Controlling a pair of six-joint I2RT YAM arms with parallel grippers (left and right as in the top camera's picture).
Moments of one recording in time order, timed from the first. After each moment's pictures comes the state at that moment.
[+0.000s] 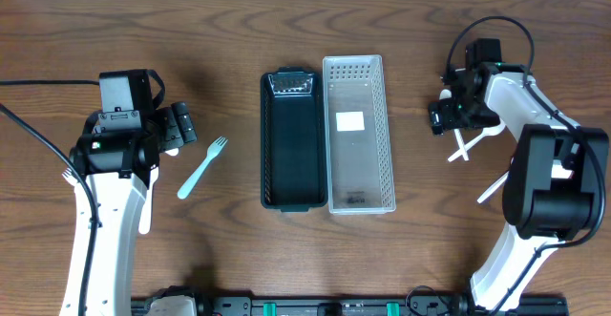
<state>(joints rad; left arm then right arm) 0.07 1.26 1.11 -0.86 -0.18 -0.20 -0.06 2.04 1.36 -0.76 0.02 -0.17</state>
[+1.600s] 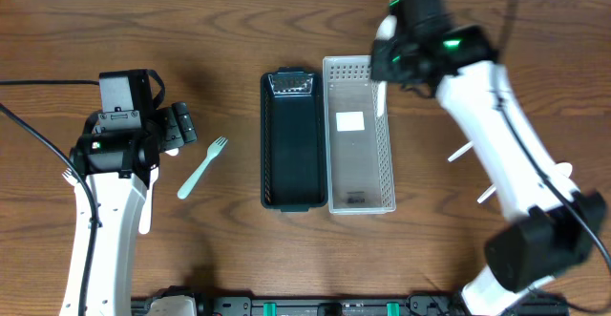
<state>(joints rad) 0.07 1.26 1.11 -0.86 -0.18 -0.20 0.38 1.83 1.71 -0.97 -0.01 0.41</state>
